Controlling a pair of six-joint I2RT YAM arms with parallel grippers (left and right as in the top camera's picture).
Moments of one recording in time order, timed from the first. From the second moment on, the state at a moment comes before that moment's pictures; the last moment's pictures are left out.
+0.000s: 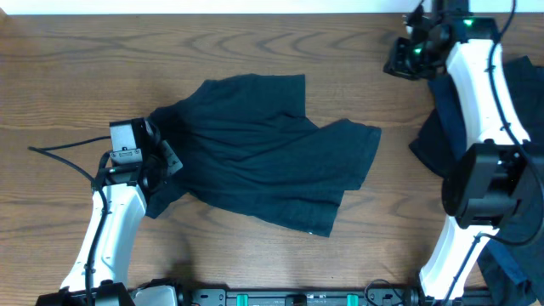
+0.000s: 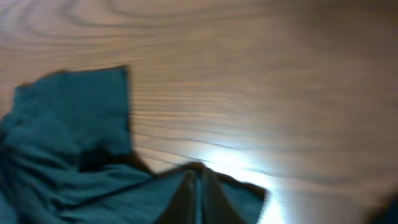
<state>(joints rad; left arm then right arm) 0.13 1.32 0.74 -0.49 0.10 -0.44 0.02 2.10 1.97 -1.04 -0.35 0.19</state>
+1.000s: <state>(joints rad) 0.10 1.32 0.74 -0.50 0.15 -0.43 0.40 2.39 1.97 -0.73 -0.24 0.21</state>
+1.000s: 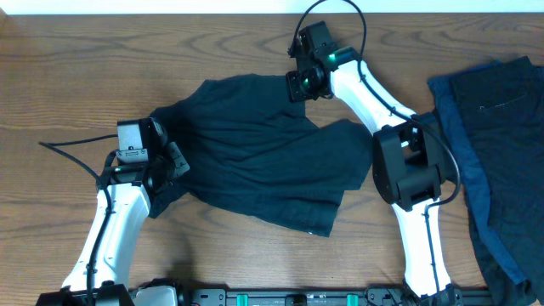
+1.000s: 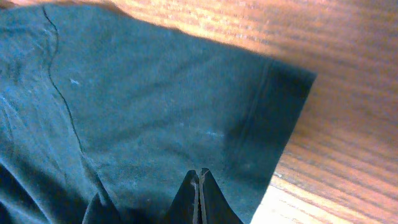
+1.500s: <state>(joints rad) 0.10 1.32 0.74 -0.50 0.15 -0.43 0.41 2.47 2.00 -0.68 -0.23 0.32</state>
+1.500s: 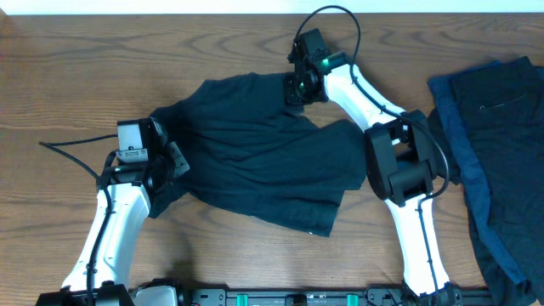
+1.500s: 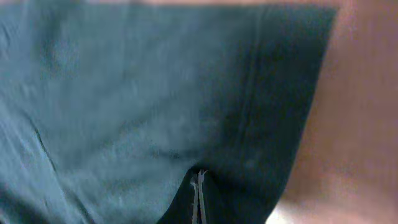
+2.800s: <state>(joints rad) 0.10 1.40 0.74 -0.32 0.15 -0.38 0.22 2.13 2.10 -0.98 -0.09 0.26</state>
